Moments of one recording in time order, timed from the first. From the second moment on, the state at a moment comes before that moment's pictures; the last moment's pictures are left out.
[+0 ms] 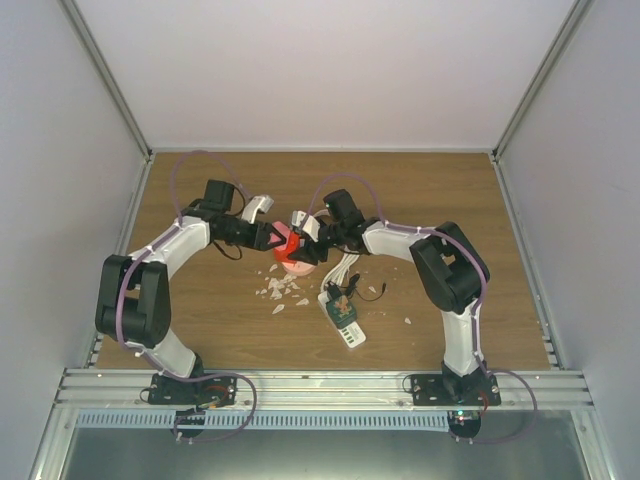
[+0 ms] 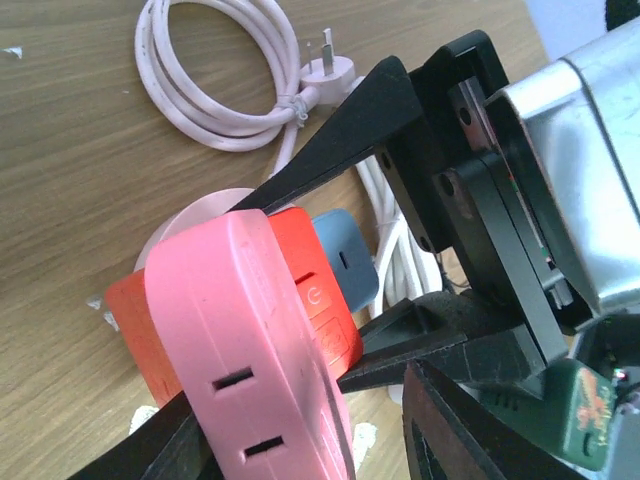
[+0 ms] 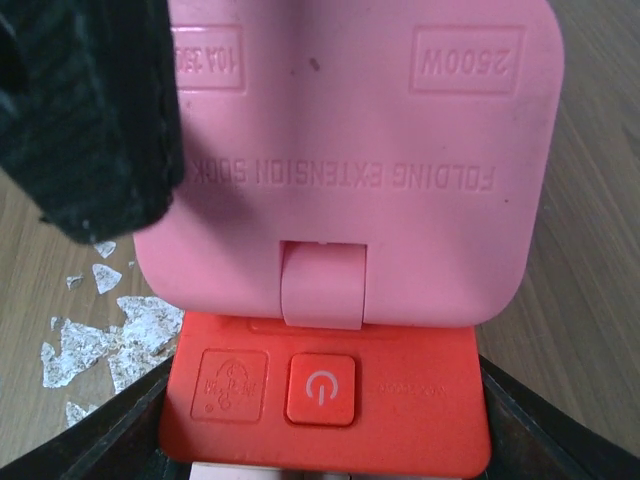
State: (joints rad) left arm -0.16 1.62 1.06 -0.51 0.81 0.06; right arm 0.63 2.03 1.28 0.00 -0.67 -0.53
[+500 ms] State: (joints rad) left arm -0.32 1.62 1.20 -0.58 0.41 0.03; right arm 0.63 2.03 1.21 0.14 -0.65 -0.43
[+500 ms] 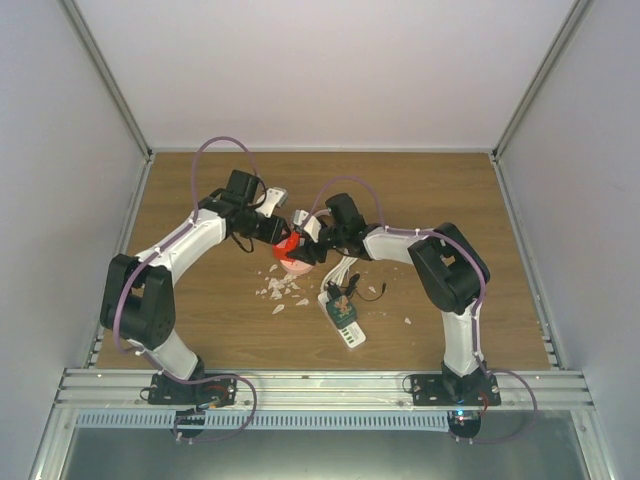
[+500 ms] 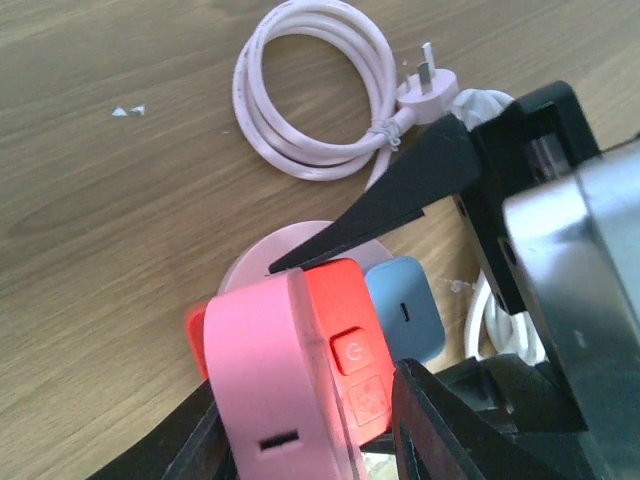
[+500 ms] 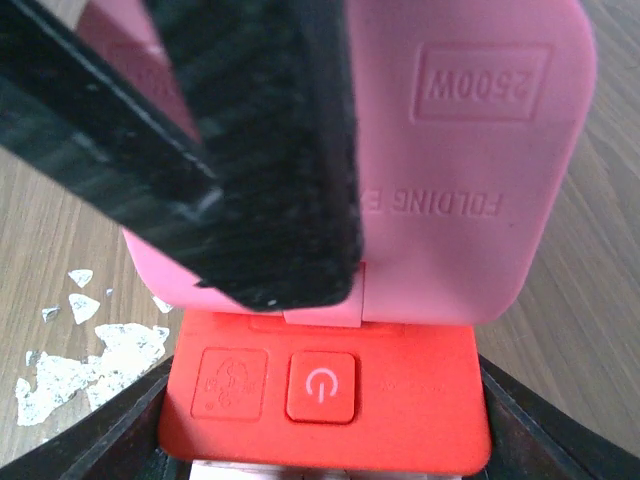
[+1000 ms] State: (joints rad) left arm -0.39 1.63 1.23 -0.62 0.23 -0.01; right arm 0.64 2.03 1.17 0.24 -0.62 -0.38
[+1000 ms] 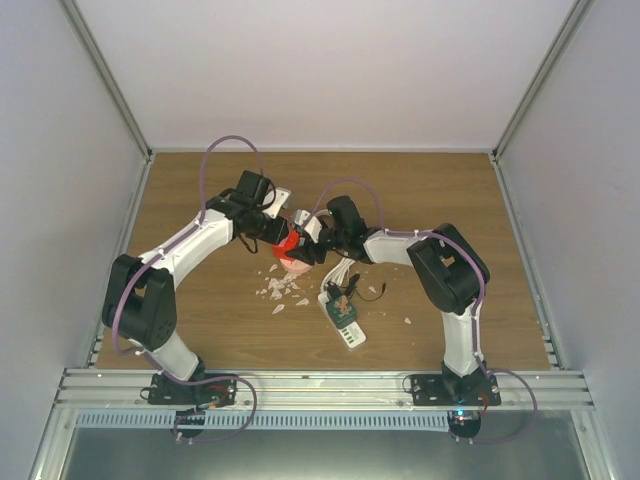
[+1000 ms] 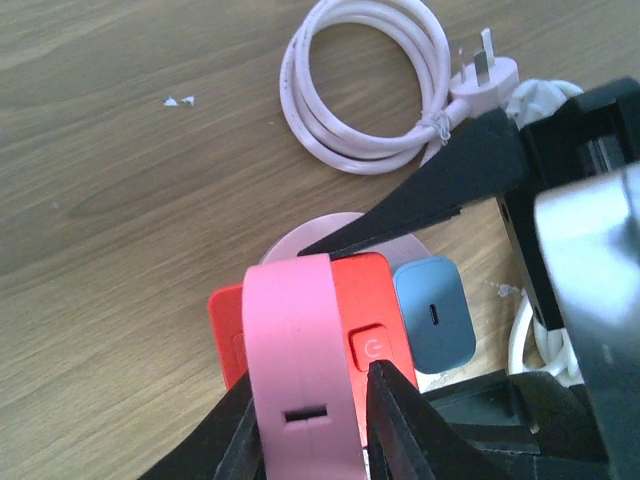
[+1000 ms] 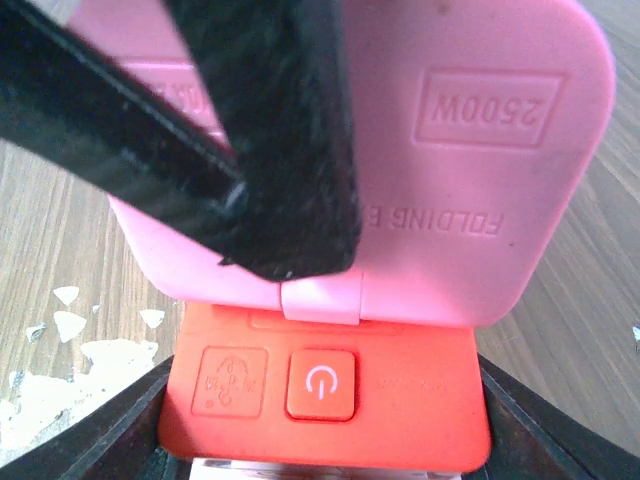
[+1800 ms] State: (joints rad) left arm -0.39 1.64 1.28 -0.67 0.20 -0.04; right arm 0.64 2.03 1.15 0.30 -0.58 -0.35
